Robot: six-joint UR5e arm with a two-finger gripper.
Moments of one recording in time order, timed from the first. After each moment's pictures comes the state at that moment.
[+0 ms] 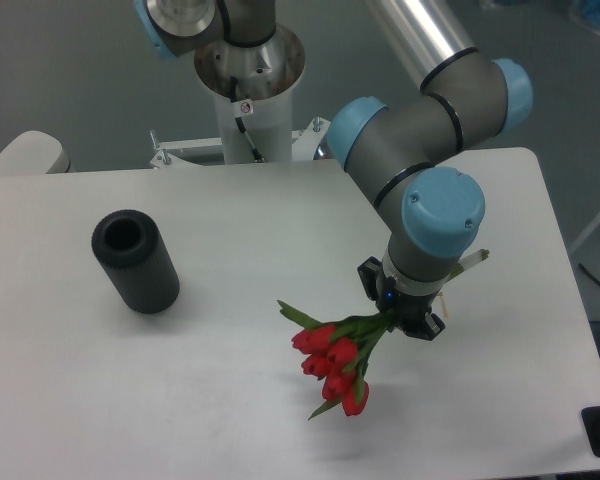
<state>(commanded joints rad) 2.52 -2.09 -1.28 -1.36 1.54 1.37</state>
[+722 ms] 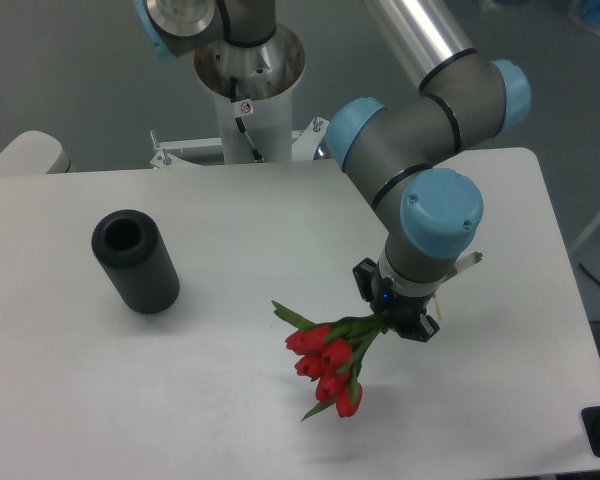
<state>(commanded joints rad) 2.52 -2.08 -1.30 -1.37 1.47 1.36</state>
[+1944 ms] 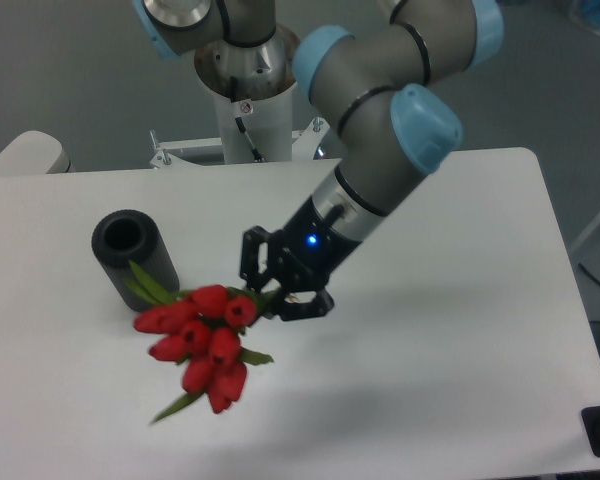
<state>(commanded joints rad) 2.49 -1.83 -1.50 -1.35 0.67 1.17</state>
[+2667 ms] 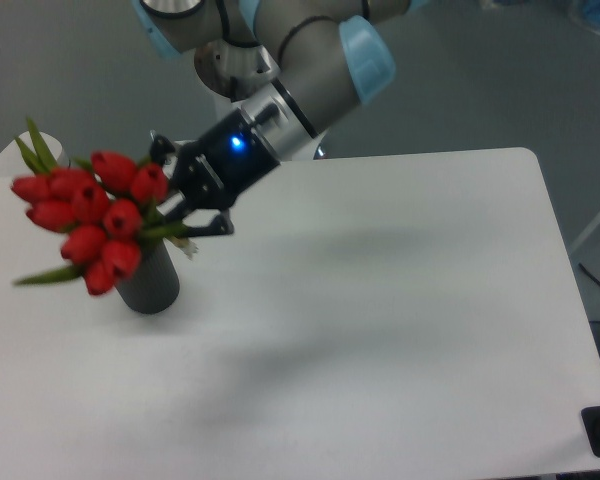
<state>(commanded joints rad) 2.49 -1.59 -1.83 -1.21 0.27 1.19</state>
